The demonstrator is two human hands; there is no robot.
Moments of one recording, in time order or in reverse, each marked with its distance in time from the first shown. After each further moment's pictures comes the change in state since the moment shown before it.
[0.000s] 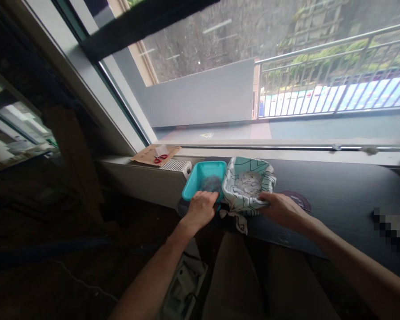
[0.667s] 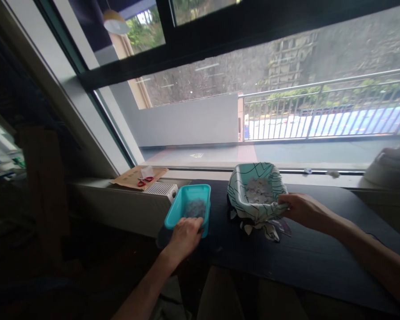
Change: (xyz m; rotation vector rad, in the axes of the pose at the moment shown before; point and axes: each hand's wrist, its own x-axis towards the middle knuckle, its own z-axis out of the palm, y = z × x) left_hand 0.011 -0.002 0.007 0.082 0.024 0.002; right_hand -0.002 0.083 -0.085 -0.114 0.142 -0.049
